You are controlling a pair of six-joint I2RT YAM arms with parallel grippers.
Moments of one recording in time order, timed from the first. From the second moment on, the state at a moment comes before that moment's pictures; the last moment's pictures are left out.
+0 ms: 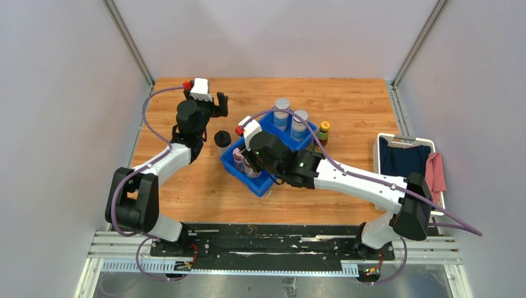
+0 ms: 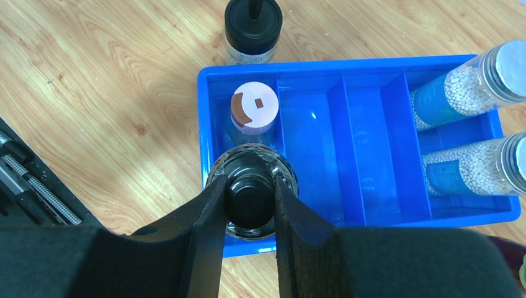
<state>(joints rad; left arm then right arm) -0.23 1.46 0.84 0.65 -0.03 -0.03 1.14 1.48 1.32 -0.35 0.37 0.09</state>
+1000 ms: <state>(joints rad) -0.24 1.51 0.84 0.65 -0.04 -0.03 1.07 1.48 1.23 -0.29 0.27 0.13</state>
